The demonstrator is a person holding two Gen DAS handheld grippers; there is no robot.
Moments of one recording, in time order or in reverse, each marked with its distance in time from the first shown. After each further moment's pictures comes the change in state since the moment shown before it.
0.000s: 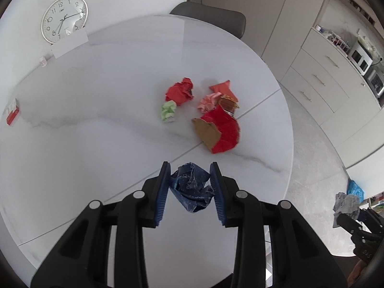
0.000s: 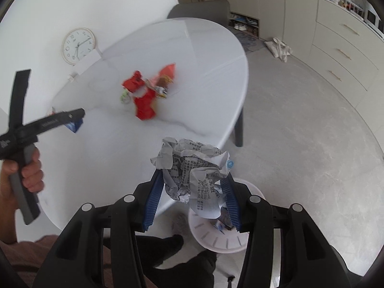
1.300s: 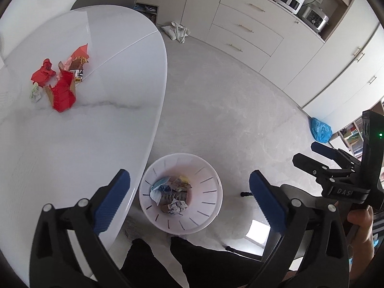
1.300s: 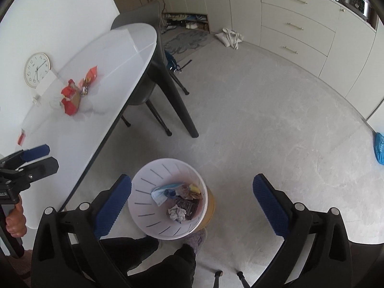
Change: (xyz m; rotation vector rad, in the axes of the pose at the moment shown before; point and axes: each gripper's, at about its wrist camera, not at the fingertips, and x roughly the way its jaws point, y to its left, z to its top) left arm 0.023 -0.196 -0.105 0.298 0.117 -0.284; right arm -0.013 -0.155 -0.080 0.178 -0.058 -0.126
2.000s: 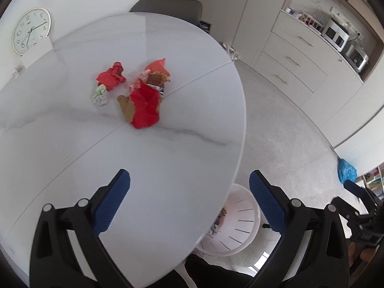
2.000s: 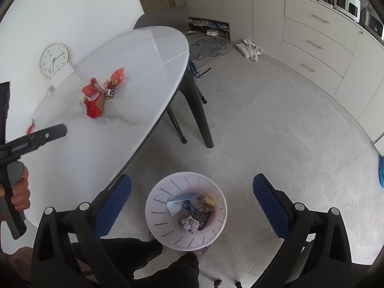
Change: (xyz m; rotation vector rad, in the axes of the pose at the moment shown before) left arm -0.028 0.104 0.031 -0.199 -0.117 0.215; right arm -0.002 0.063 0.028 -0.102 -0.027 0.049
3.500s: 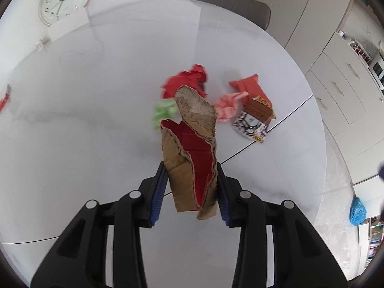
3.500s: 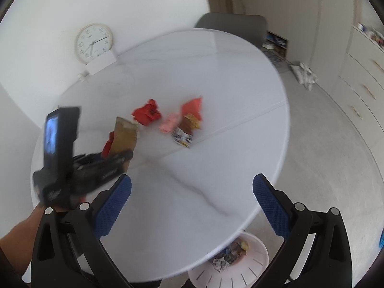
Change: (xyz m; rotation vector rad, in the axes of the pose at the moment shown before) left arm 0.065 0.121 0.049 -0.190 0.027 0.143; right arm 0.083 0.181 0.144 -0.247 0.028 0.176
